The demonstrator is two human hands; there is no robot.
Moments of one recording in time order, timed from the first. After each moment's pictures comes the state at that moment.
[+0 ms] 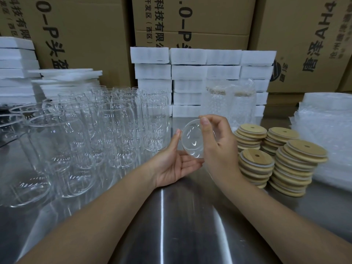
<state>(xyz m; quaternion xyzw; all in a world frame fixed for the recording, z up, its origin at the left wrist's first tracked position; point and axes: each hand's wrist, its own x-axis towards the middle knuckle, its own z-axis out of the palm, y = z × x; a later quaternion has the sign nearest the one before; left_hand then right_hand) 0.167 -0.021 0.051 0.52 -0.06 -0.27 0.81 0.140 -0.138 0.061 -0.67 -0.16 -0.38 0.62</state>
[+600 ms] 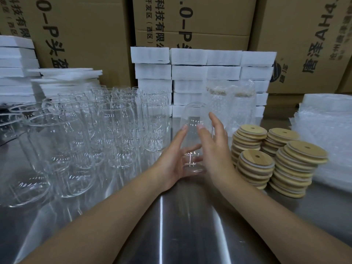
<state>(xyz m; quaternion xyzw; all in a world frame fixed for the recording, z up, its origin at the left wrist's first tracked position) 0.165 -0.029 0.044 0.52 -0.14 -0.17 0.82 0.147 -0.136 0.057 -0.70 -0.09 -0.25 0.66</state>
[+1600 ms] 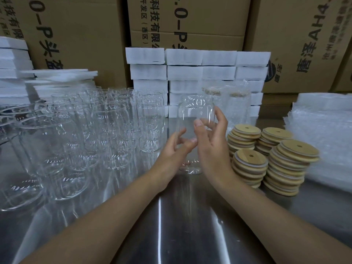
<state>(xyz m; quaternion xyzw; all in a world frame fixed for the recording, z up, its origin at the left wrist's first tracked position) 0.154 -0.035 0.043 0.68 -0.19 0.01 0.71 0.149 -0.142 0.056 -0.70 -0.14 -0.31 0.63</state>
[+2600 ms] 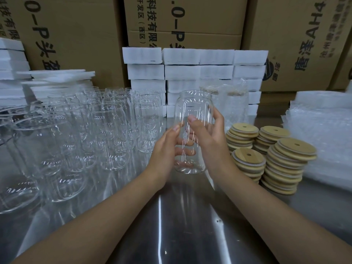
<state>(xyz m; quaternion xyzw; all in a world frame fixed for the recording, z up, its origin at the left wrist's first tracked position) 0.154 -0.037 0.055 0.60 -0.16 0.00 0.78 0.143 -0.146 0.072 -0.62 -0.16 -0.20 0.74</state>
